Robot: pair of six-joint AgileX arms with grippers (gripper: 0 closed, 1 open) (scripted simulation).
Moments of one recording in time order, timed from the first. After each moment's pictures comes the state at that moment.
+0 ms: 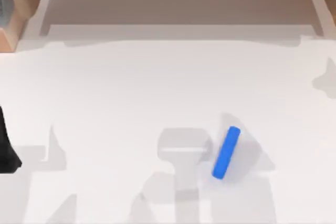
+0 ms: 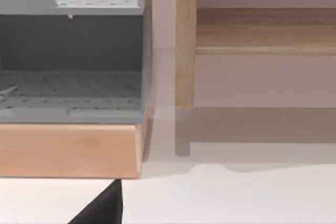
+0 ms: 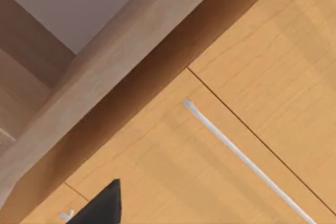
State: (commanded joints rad) left arm 0.00 0.00 0.00 0.00 0.00 0.00; right arm -0.24 1.10 0.55 0.61 -0.20 -0.77
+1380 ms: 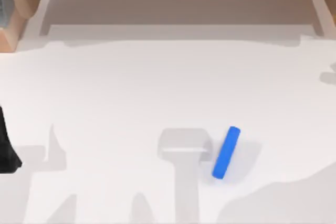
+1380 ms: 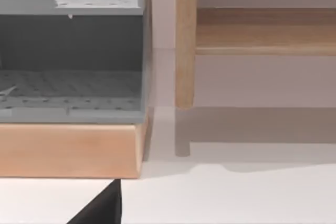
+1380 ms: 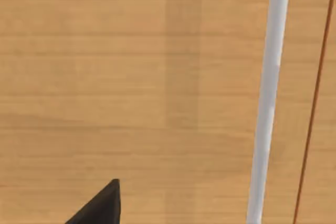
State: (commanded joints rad) left arm 0.00 0.00 0.00 0.00 0.00 0.00; right arm -0.45 2.31 1.13 1.19 -0.41 -1.56
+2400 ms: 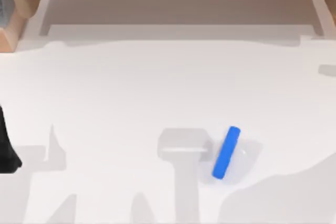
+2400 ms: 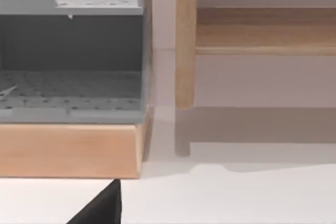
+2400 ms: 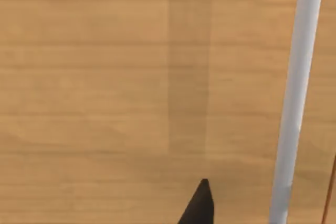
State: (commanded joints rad) left arm 0.00 0.00 0.00 0.00 0.00 0.00; right arm -0.44 2.35 1.21 1.14 -0.40 -1.56
